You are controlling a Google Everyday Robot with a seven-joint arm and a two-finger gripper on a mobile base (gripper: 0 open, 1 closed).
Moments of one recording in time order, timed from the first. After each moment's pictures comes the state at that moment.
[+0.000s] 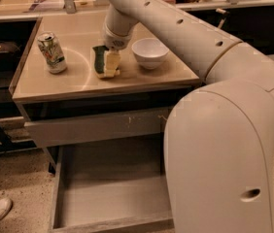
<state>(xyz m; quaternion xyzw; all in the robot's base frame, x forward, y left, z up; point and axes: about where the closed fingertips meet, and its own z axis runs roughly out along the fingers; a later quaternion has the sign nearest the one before) 0.750 0.081 0.837 -0.74 0.63 -0.01 0.25</state>
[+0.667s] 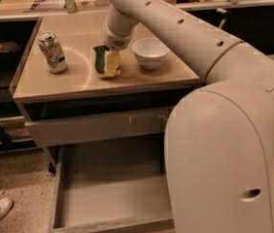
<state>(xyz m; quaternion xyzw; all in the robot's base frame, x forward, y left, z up) 0.750 0.081 0.837 -0.74 0.63 -0.01 0.25</state>
